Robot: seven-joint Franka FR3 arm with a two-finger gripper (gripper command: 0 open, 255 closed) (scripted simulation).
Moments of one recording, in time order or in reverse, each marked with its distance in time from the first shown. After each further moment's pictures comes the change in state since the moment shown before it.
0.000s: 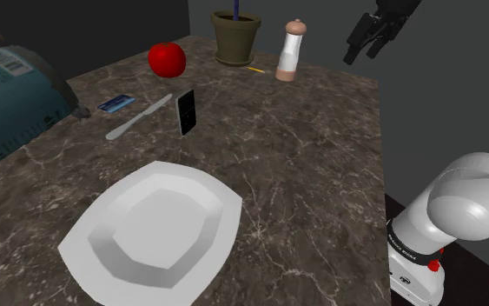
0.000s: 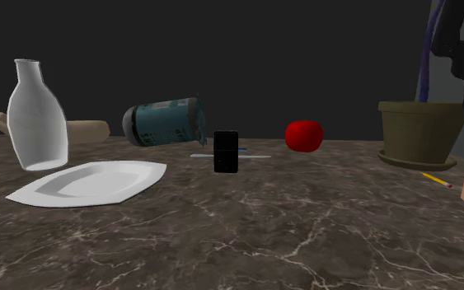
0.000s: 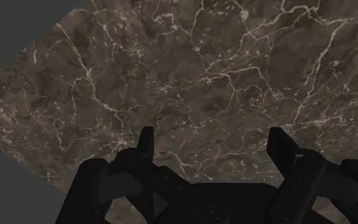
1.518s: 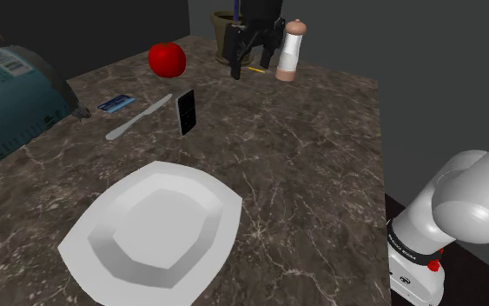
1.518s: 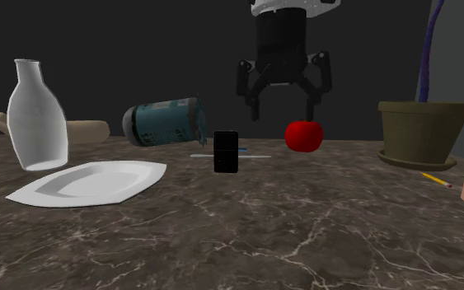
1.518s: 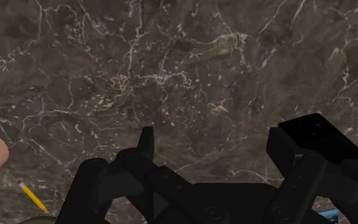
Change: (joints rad) arm 0.111 0.637 0.339 0.488 0.035 0.021 0.272
